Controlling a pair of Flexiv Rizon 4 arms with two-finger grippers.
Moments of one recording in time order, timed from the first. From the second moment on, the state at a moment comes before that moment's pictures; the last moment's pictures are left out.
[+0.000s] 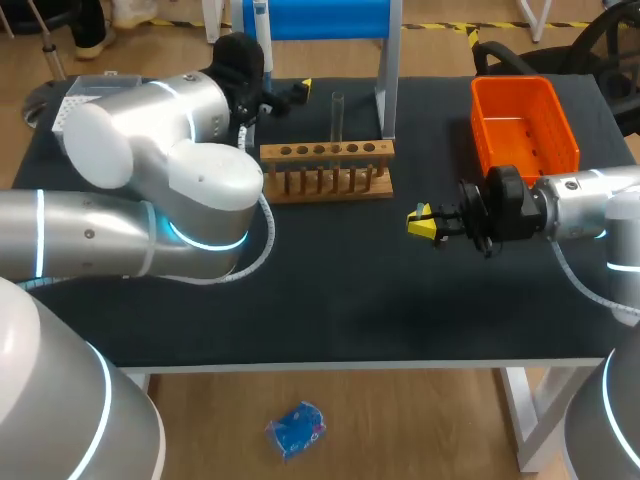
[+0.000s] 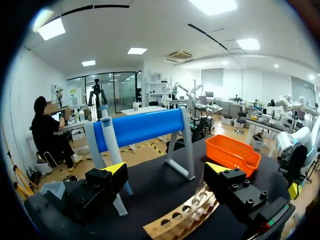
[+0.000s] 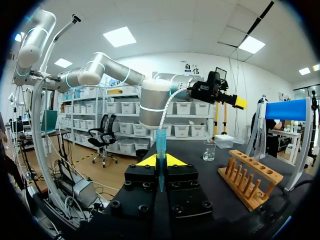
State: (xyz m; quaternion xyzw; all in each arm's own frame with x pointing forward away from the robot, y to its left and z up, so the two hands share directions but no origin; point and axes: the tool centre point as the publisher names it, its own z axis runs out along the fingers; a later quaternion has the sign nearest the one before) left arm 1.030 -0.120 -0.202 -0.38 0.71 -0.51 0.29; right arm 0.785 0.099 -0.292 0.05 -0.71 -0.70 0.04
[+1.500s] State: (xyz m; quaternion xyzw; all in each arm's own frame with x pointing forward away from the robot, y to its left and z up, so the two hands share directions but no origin) left arm 1.153 -0.086 -0.221 -0.50 0.65 -0.44 0.36; right arm 0.785 0.099 -0.292 0.05 -0.71 -0.70 0.04
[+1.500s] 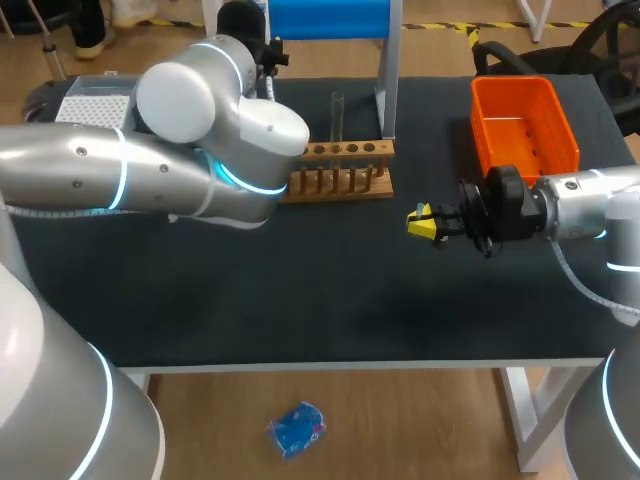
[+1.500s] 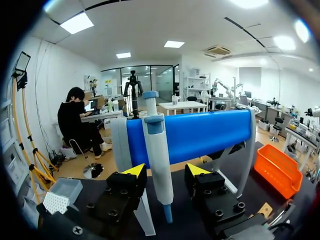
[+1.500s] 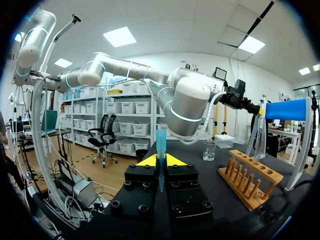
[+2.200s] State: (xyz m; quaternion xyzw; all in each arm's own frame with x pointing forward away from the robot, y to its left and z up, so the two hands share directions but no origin) left arm 1.174 -0.080 -0.225 -0.52 0.63 -0.44 0.36; right arm 0.785 0.099 -0.292 0.05 -0.71 -0.70 0.04
